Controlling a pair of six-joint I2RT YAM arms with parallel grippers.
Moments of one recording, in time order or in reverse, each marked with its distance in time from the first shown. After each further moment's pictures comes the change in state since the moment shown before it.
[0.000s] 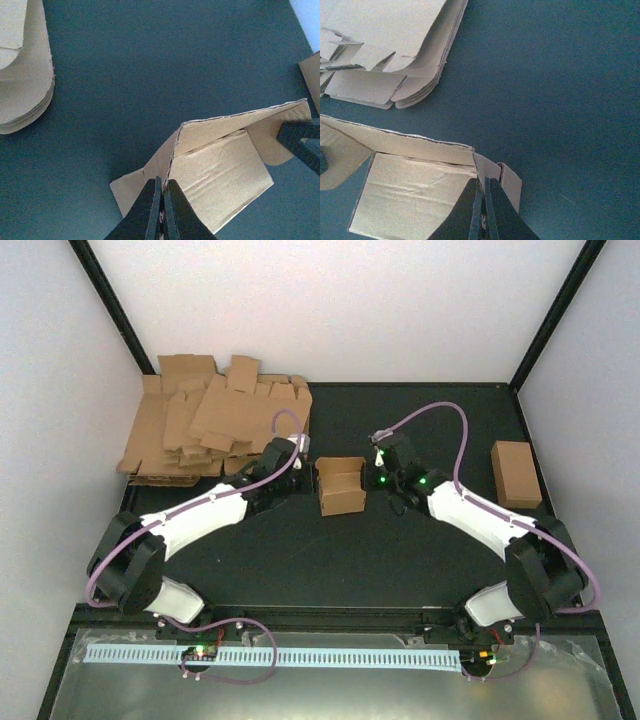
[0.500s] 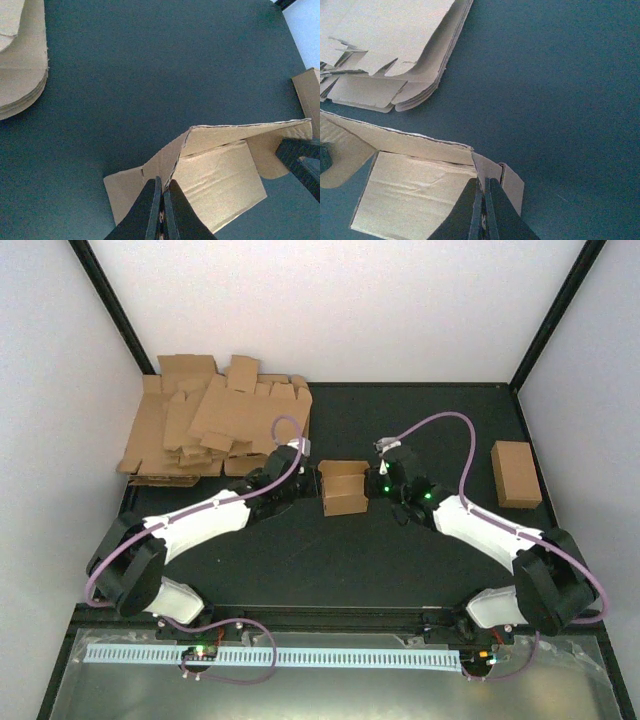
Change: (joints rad) left arm -0.040 -0.009 -0.059 0.097 -0.051 -0.105; right arm 0.015 -0.079 -0.139 0.145 0.041 -0.002
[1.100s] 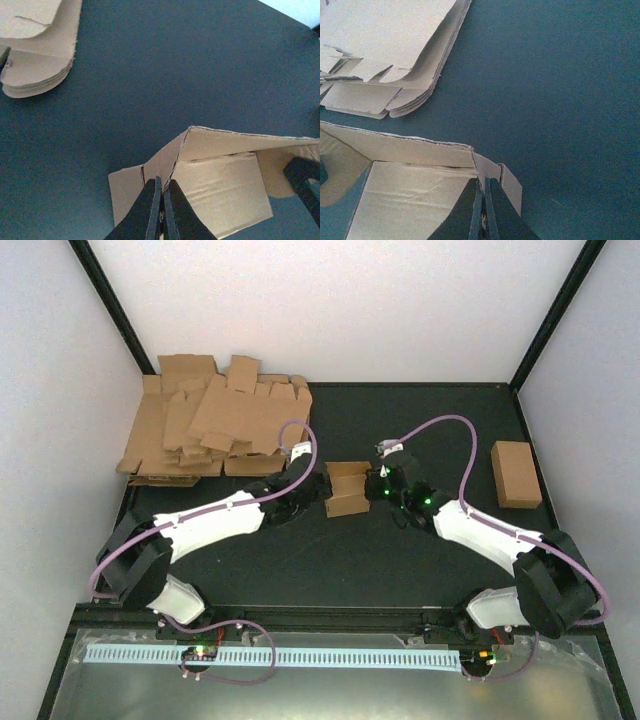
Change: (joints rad) left arm -0.139 0.042 0.074 -0.098 -0.266 -0.172; right arm 0.017 -0.021 -0.054 0.071 0.057 0.001
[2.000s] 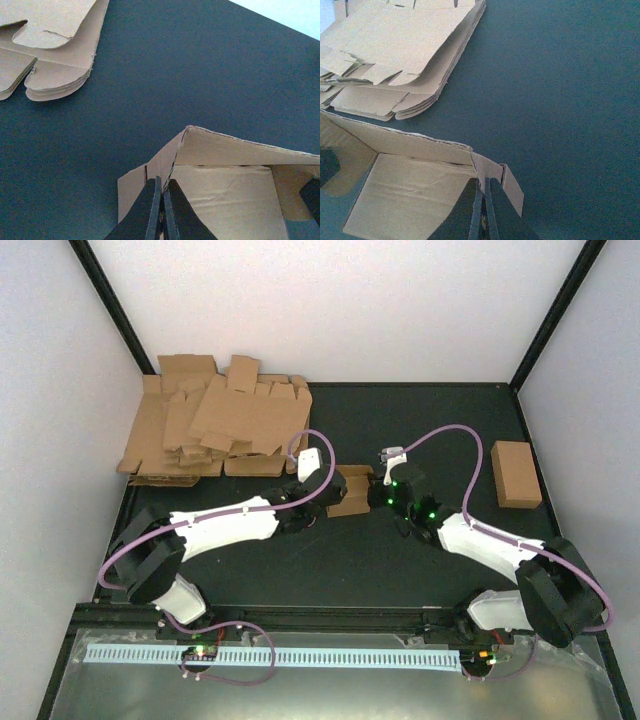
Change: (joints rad) left arm -0.116 0.072 0.042 -0.033 -0.254 -0.108; right arm 0.008 -0.051 -0.138 0.183 0.005 -0.045
